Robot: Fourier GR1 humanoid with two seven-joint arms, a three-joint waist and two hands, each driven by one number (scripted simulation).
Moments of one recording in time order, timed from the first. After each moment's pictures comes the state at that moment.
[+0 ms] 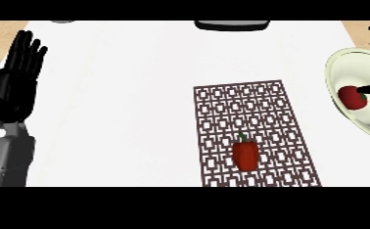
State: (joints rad) left arm -0.28 0.30 0.24 -1.47 0.14 -0.01 -0.02; right arm -0.72 -0.75 -0.27 -0.45 0.31 0.35 -0.54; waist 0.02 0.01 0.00
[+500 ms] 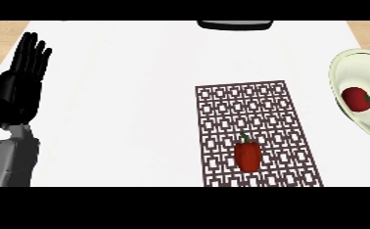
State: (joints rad) left arm -0.27 0.28 0.22 -1.49 0.13 0.00 -0.03; right arm -0.76 -0.95 -0.47 -0.25 0.18 0.39 -0.54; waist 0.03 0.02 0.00
